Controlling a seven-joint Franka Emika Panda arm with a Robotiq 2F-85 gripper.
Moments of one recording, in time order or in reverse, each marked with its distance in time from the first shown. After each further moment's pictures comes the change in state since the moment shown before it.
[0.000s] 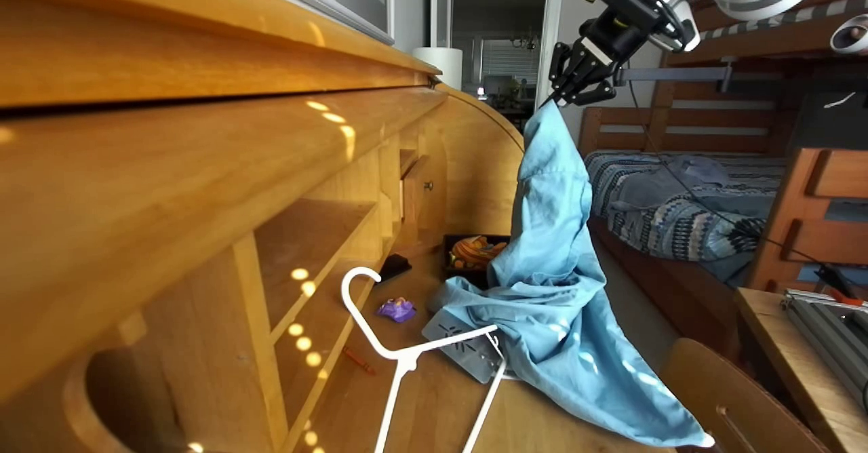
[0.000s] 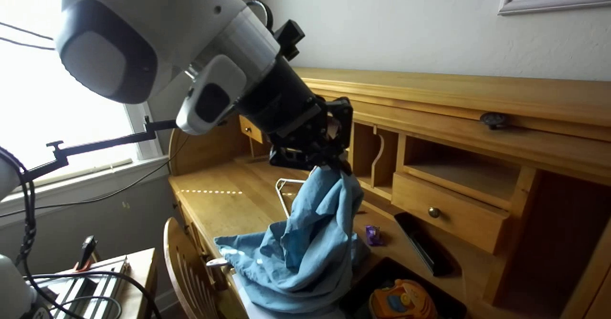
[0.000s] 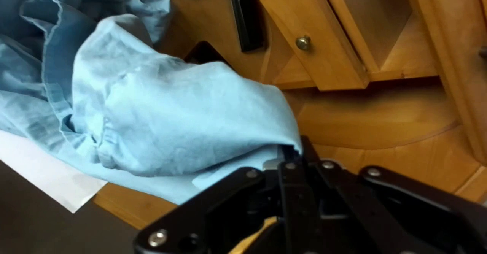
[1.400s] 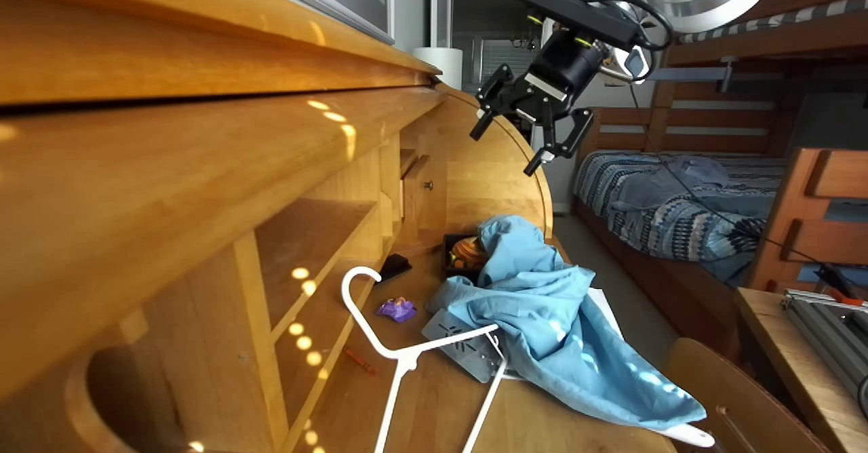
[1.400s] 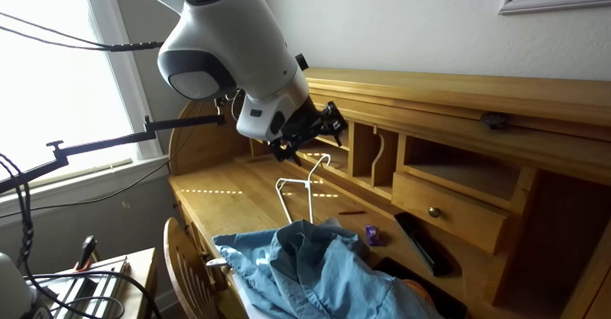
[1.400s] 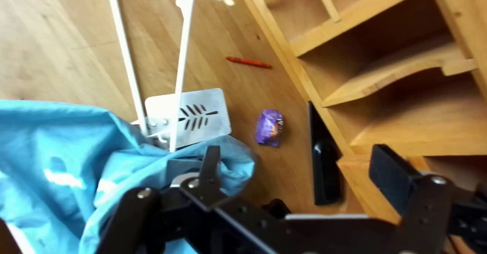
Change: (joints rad) arm 0.354 0.226 -0.087 0.165 0.355 -0.159 -0.263
